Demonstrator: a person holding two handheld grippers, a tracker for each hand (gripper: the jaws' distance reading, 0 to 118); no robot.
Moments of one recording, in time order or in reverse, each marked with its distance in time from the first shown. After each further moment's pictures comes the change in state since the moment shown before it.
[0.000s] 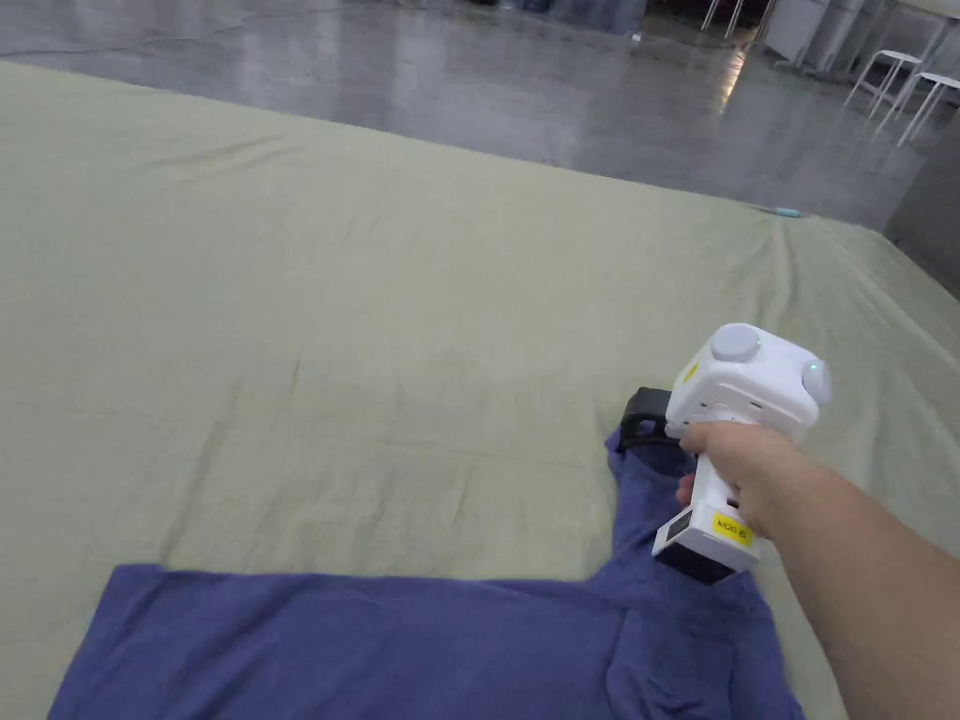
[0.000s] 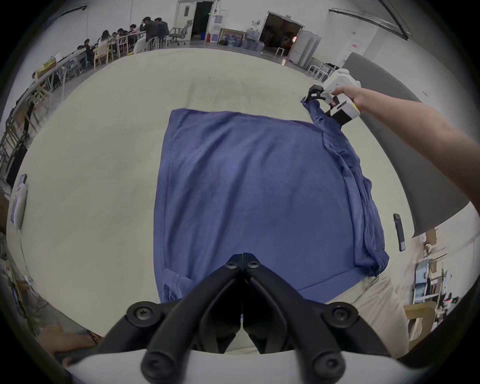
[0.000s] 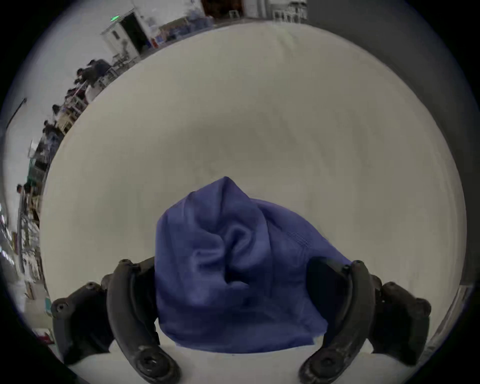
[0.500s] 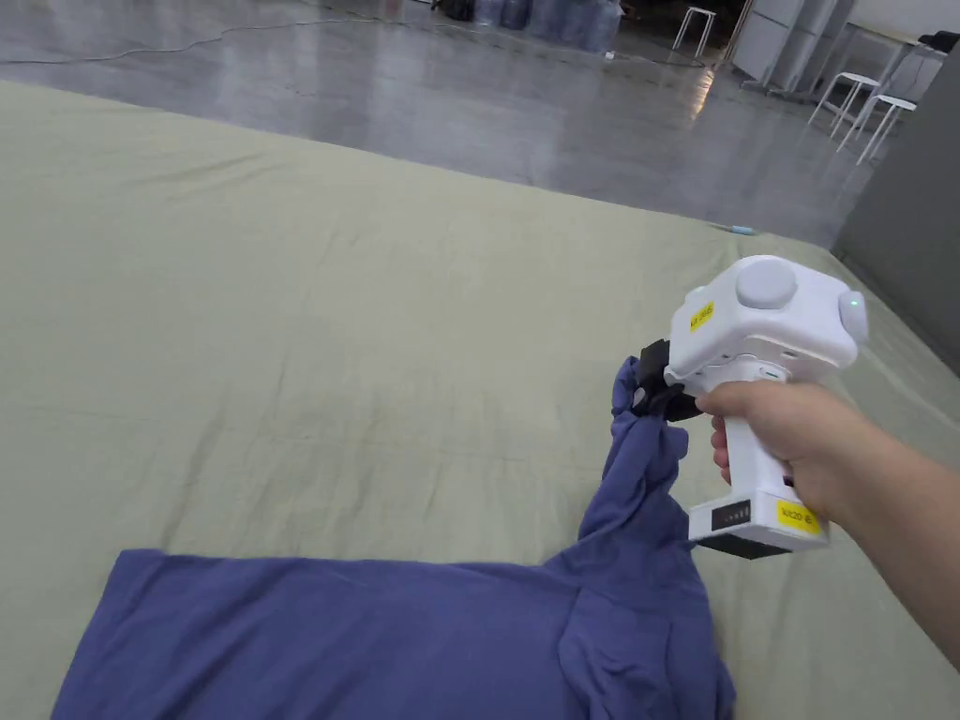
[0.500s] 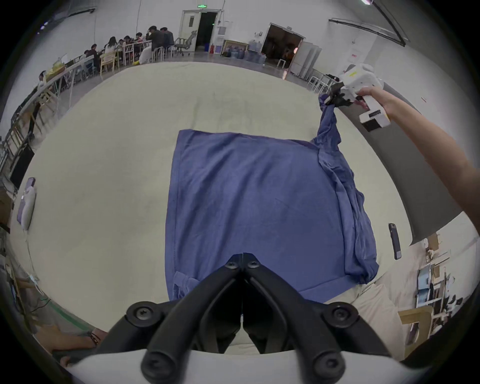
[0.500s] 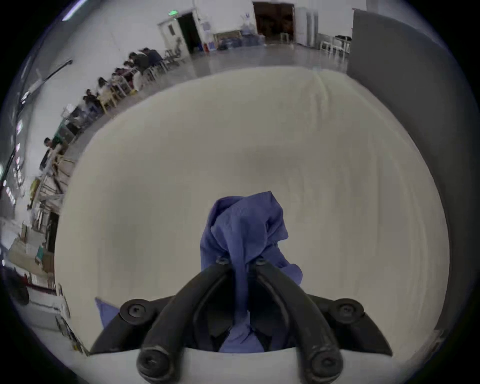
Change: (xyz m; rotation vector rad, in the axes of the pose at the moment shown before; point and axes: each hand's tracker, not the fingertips) left arm 0.014 0.003 0.036 0.092 0.012 -0.006; right arm 0.009 -0.047 0.173 0.168 0.167 0.237
